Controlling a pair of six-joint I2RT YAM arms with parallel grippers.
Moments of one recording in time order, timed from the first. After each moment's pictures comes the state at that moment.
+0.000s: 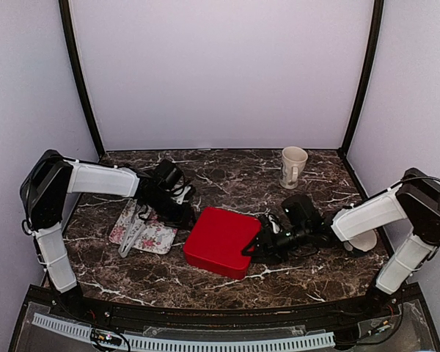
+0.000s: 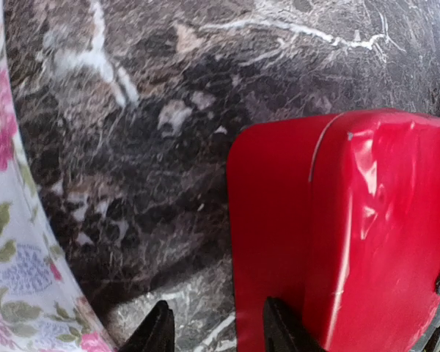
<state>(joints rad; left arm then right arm) -0.64 1.86 1.17 -0.47 0.34 -0.36 0.81 1.61 0.61 0.23 -0.63 0.99</state>
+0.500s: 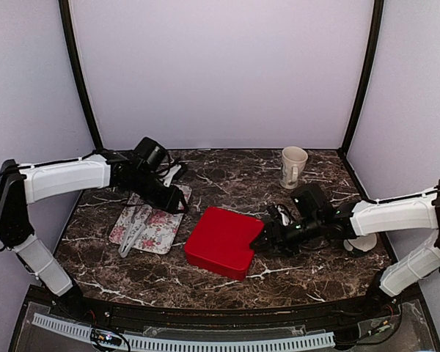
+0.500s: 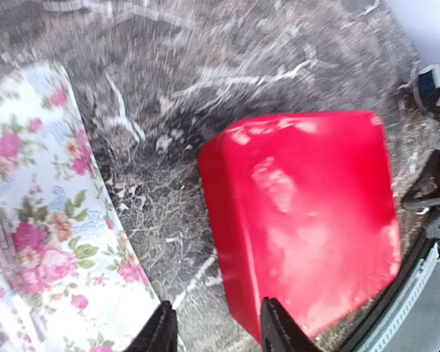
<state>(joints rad) -0.65 1.61 1.20 -0.62 0.26 -0.24 0.81 1.39 0.65 -0.07 -0.54 0.92</state>
